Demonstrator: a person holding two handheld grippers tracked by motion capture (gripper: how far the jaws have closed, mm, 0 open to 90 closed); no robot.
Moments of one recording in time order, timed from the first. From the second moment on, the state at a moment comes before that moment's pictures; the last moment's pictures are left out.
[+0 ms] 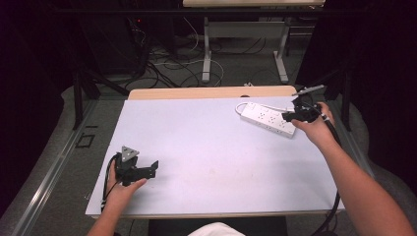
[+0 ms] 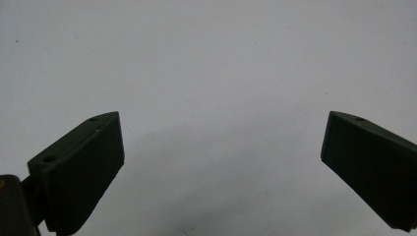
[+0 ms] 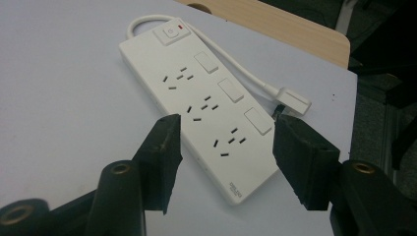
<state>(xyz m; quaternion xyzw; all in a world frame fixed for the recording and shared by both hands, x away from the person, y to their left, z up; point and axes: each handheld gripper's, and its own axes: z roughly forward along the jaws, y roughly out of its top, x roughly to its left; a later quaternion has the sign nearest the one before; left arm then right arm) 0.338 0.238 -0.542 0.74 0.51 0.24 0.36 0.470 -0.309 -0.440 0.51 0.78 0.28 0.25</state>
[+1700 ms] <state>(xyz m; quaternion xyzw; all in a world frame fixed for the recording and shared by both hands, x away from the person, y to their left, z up) 0.339 0.238 -0.544 0.74 0.51 0.23 0.36 0.530 -0.331 -0.461 0.57 0.75 0.25 0.23</state>
